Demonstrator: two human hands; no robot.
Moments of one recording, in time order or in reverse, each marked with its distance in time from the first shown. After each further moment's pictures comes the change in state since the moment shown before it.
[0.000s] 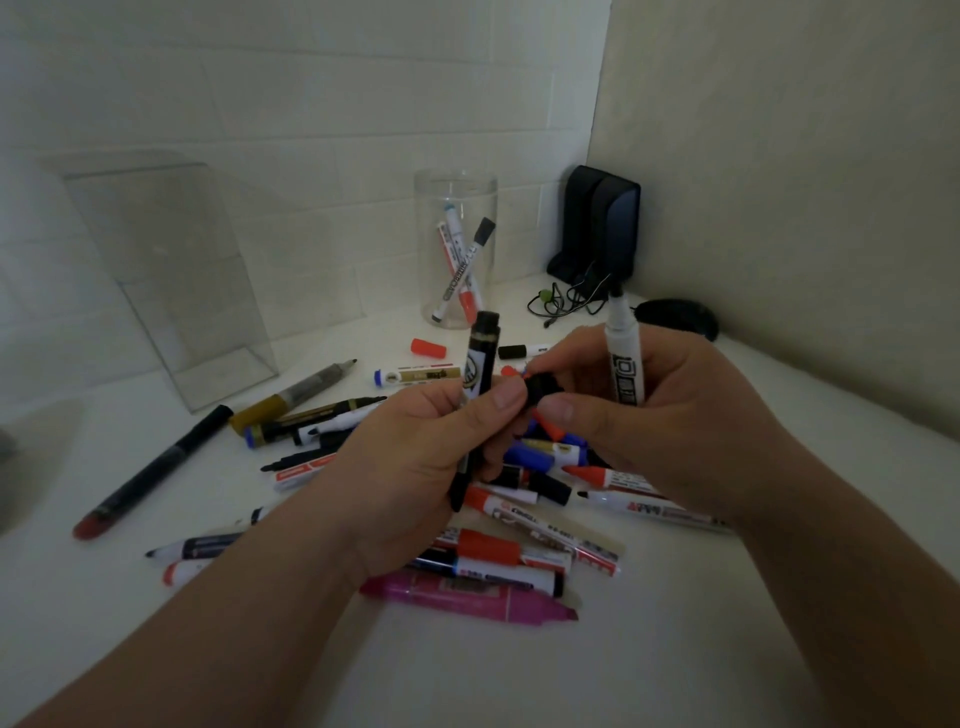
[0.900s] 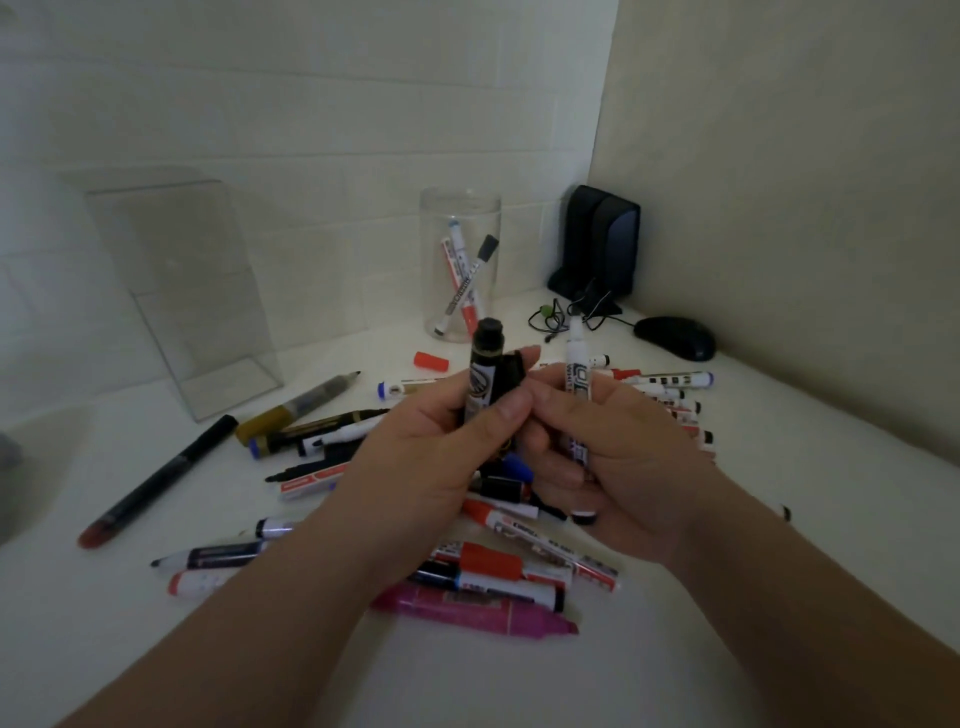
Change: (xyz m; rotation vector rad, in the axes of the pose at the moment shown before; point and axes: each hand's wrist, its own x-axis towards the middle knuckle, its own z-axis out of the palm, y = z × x) left_hand -0.002 0.001 0.009 0.093 0.036 0.222; right_hand 0.014 0.023 0.028 0.726 -0.094 0.328
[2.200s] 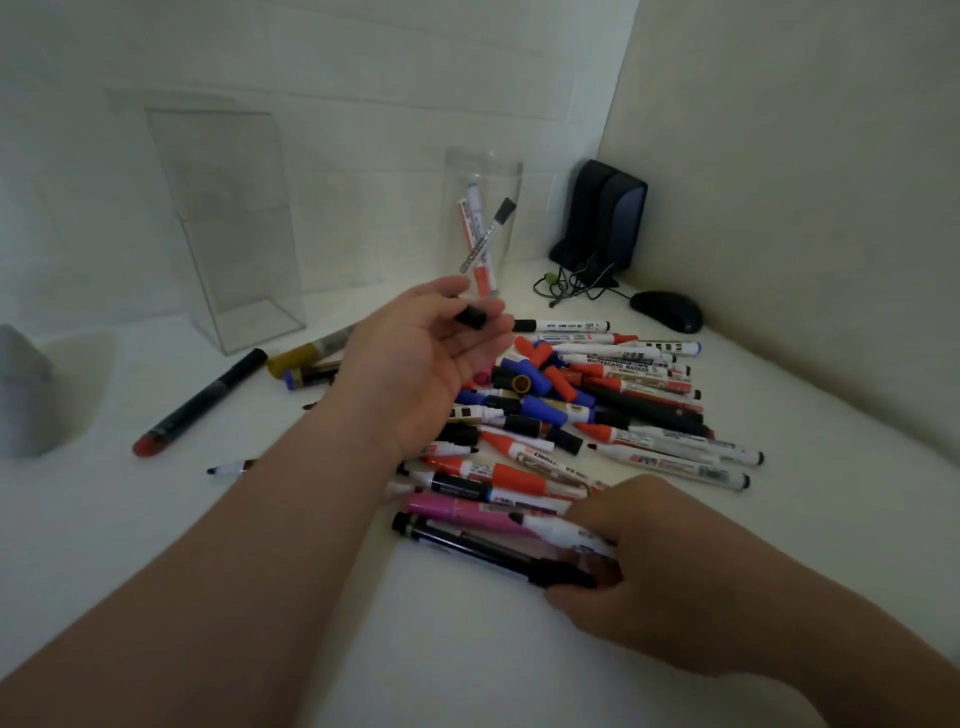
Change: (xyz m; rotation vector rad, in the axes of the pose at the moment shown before) left_hand 0.011 0.015 -0.033 -0.554 0.326 -0.168; right_hand -0.086 0.014 0.054 -1.606 -0.028 0.276
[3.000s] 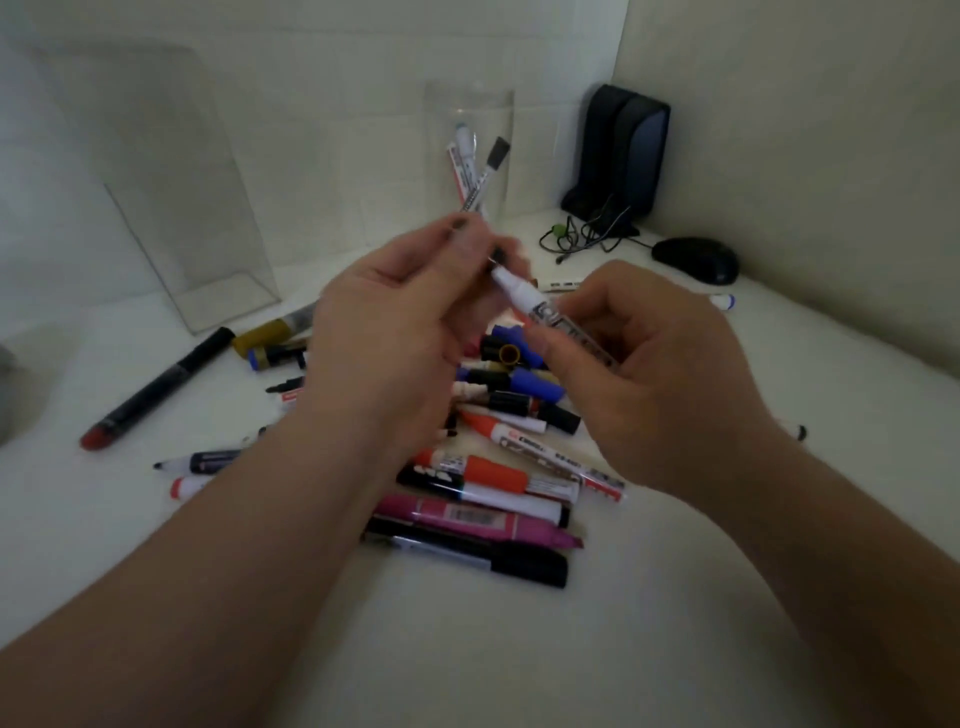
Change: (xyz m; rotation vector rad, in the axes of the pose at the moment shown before) left_hand -0.007 -0.021 0.022 0.152 -0.064 0.295; right_hand 0.063 0.030 -0.020 0.382 0.743 -0.240
